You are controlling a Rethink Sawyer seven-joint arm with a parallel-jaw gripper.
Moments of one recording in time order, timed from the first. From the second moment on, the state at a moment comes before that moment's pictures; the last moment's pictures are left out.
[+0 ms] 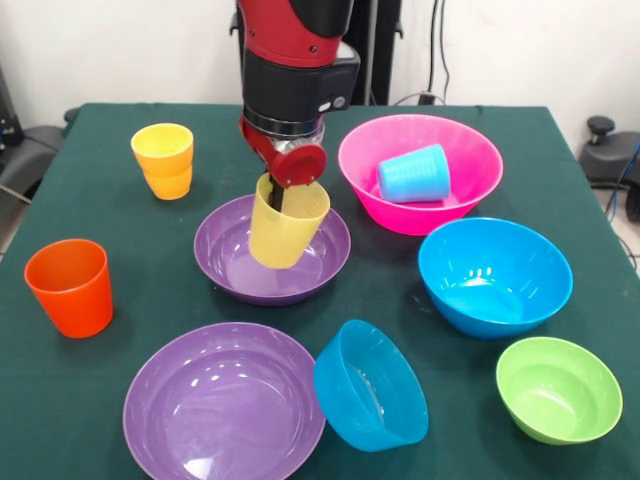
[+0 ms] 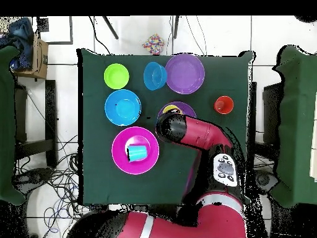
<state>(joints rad) -0.24 -0.50 -0.13 1.60 0.01 0.39 2.58</state>
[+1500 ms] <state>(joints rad) -0.22 -0.50 -0.13 1.61 0.01 0.39 2.58</state>
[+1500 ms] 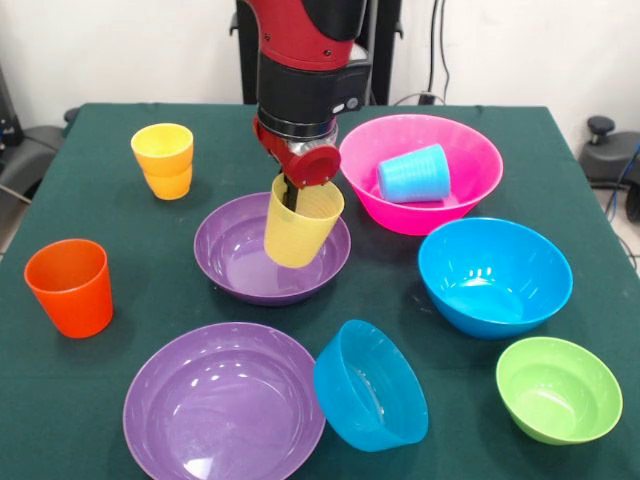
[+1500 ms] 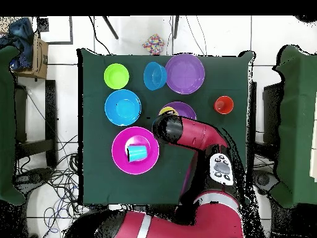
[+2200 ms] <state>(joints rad) -0.15 -0.50 -0.19 1.57 0.00 0.45 2.58</state>
